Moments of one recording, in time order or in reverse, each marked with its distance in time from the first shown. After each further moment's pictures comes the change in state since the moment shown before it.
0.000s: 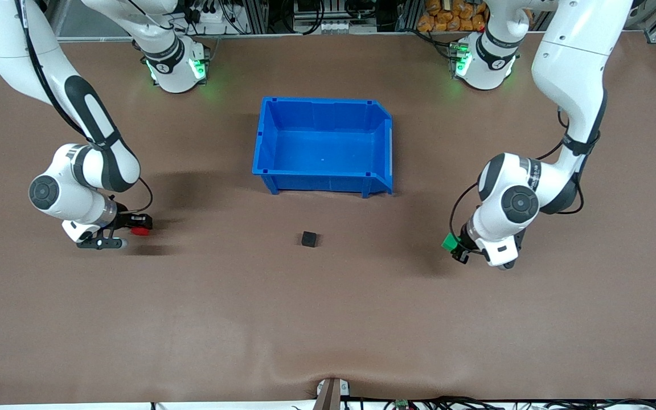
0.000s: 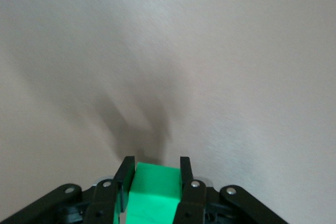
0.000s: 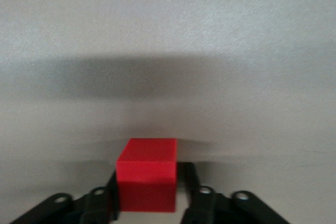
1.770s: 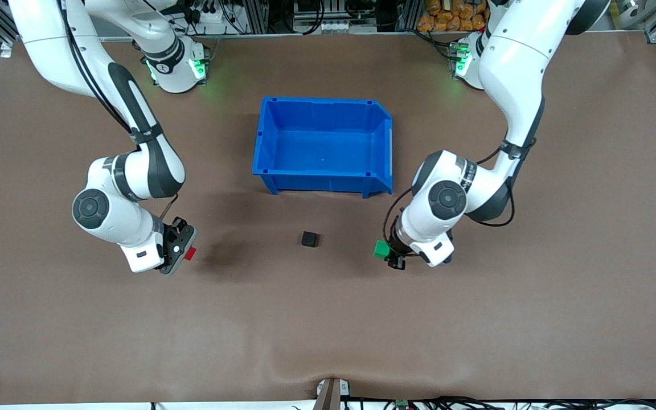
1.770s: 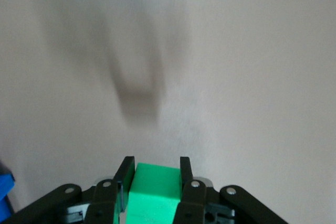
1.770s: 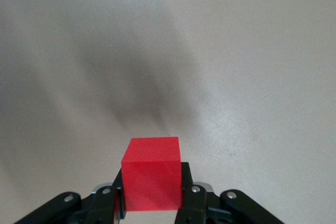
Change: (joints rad) left arm -0.235 0.114 -0.007 0.300 -0.140 -0.089 -0.438; right arm 0.263 0.040 0.014 0.329 0.006 -0.198 -0.849
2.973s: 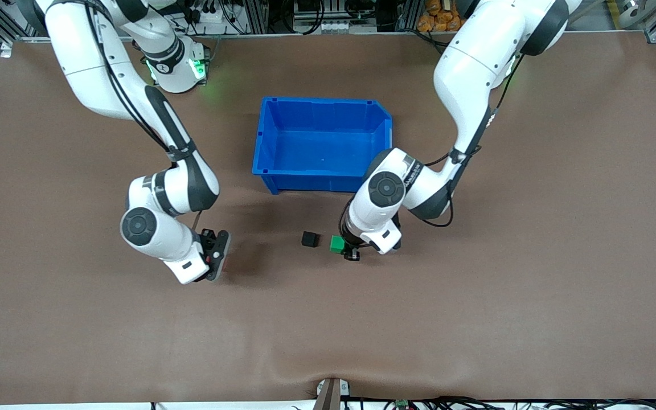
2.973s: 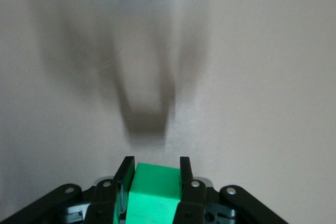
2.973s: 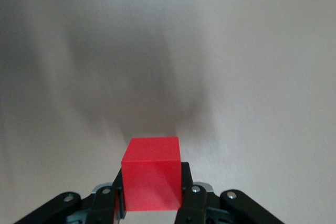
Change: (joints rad) left arm -0.156 0.163 0.003 0.159 -0.001 0.059 -0.282; right arm 0.112 0.168 0.006 0.177 0.001 0.003 -0.124
